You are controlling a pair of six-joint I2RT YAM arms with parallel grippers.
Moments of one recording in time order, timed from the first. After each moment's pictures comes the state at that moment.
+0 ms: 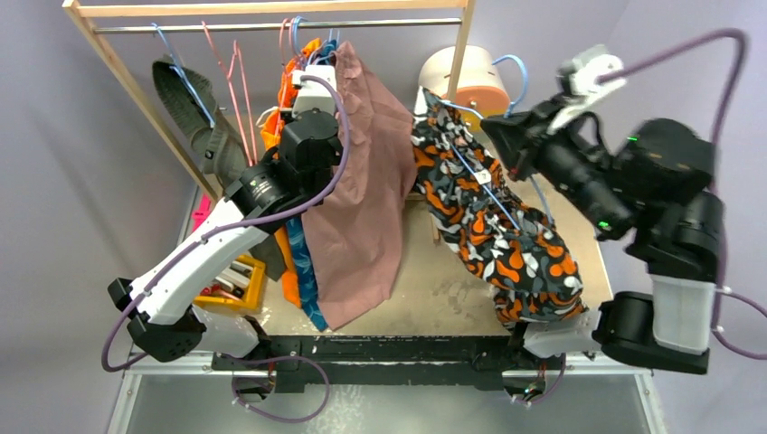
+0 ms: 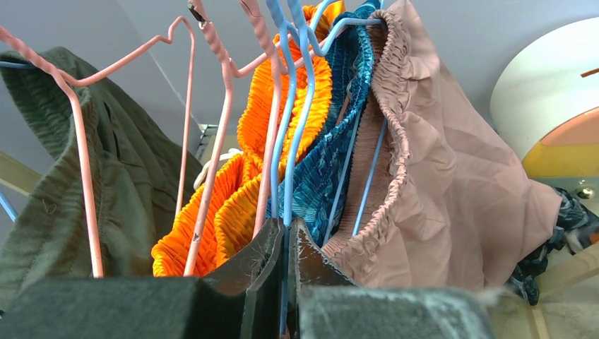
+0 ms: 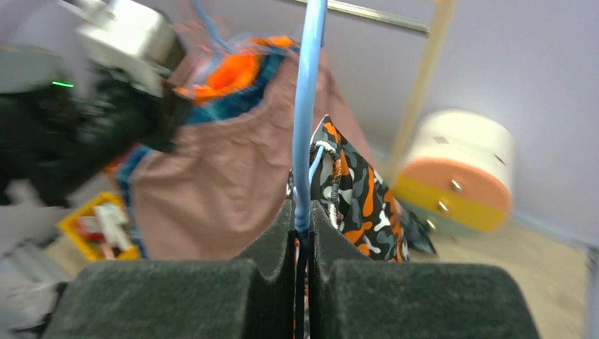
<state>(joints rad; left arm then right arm) -0.86 1.36 1.69 -0.54 -1.05 -0.02 1.07 1.27 2.29 -1.04 0.60 0.00</state>
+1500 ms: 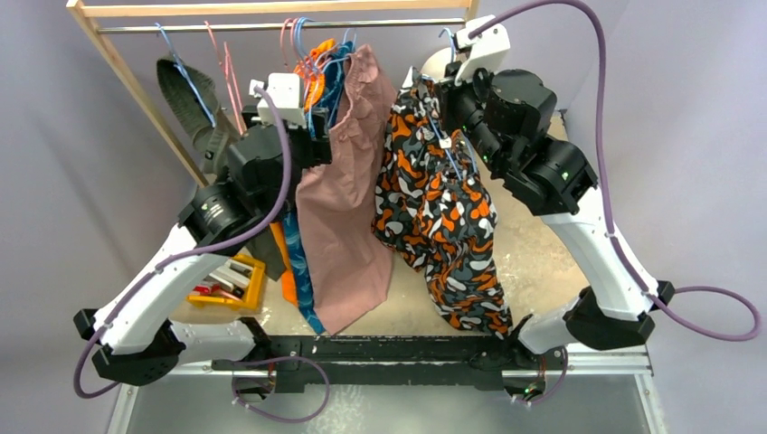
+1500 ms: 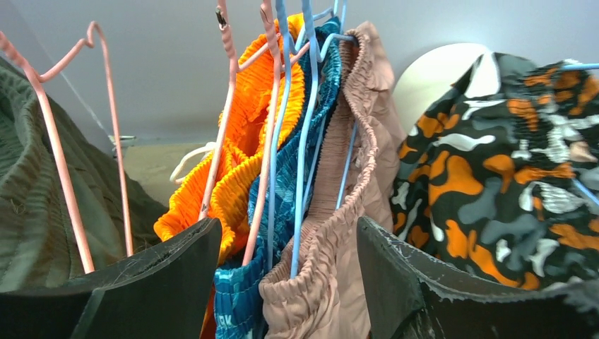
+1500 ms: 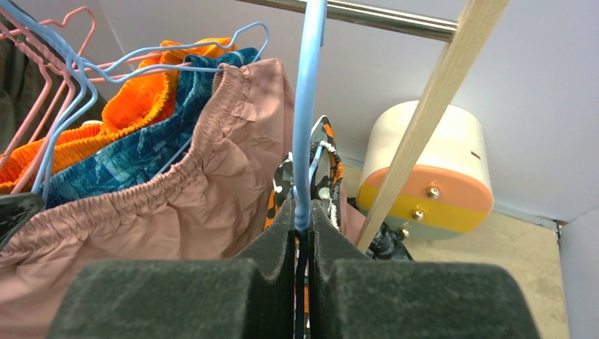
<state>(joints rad) -0.85 1.19 1.62 -0.55 -0.81 -0.11 0.81 1.43 2.07 -0.67 0.49 -0.01</state>
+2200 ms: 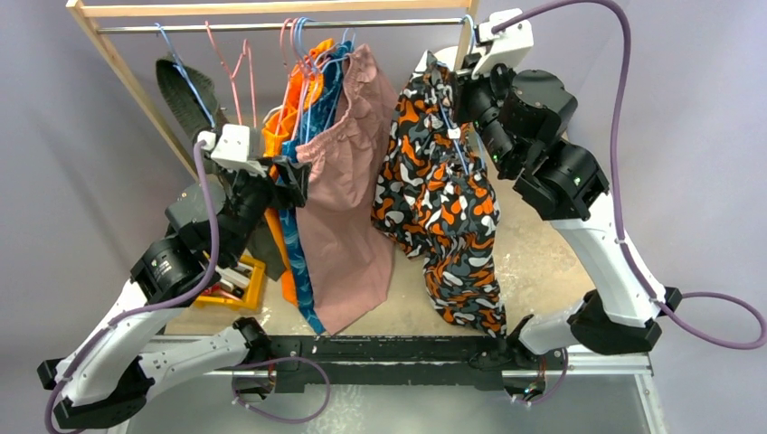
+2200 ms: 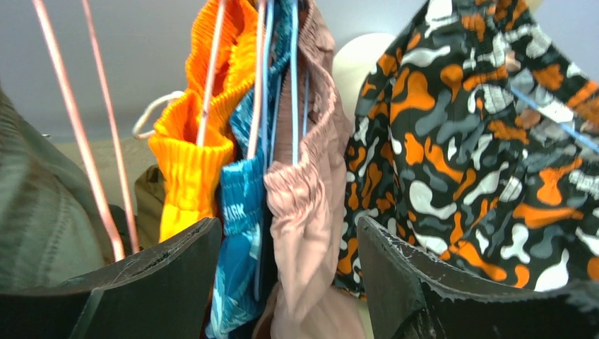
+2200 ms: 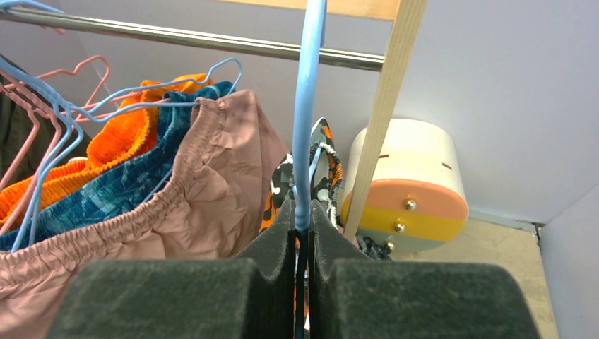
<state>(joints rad) -0.85 0.86 1.36 -0.52 -0.59 -0.18 0.80 1.41 2.05 -0.59 0.56 -0.03</state>
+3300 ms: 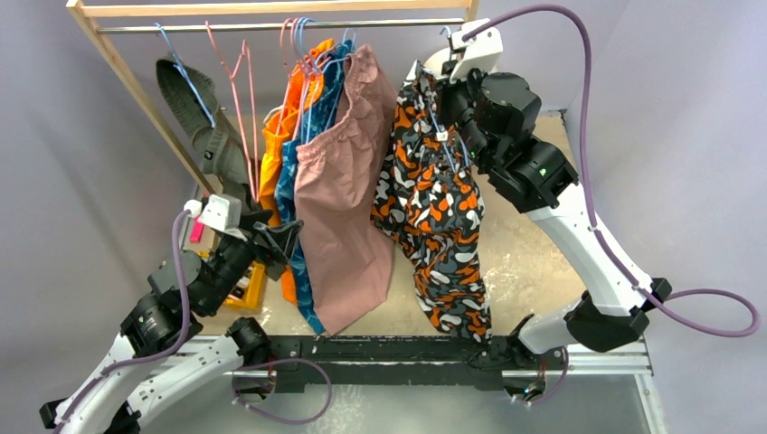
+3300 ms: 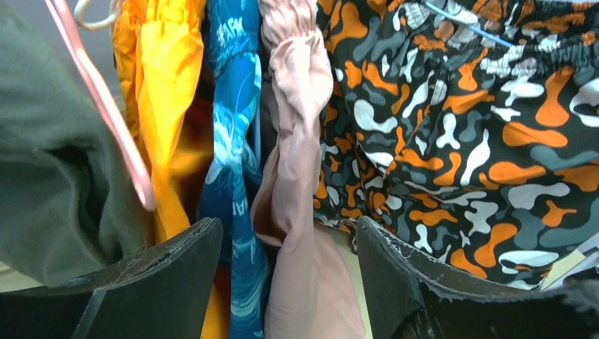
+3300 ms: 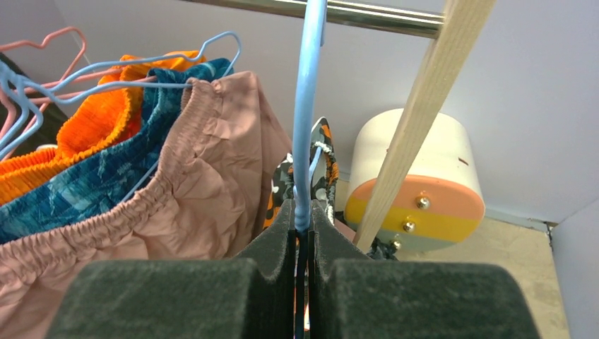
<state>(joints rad) -0.85 0.42 0.91 -0.49 -0.39 -0.24 0.76 1.43 1.93 -0.50 0.51 -0.04</state>
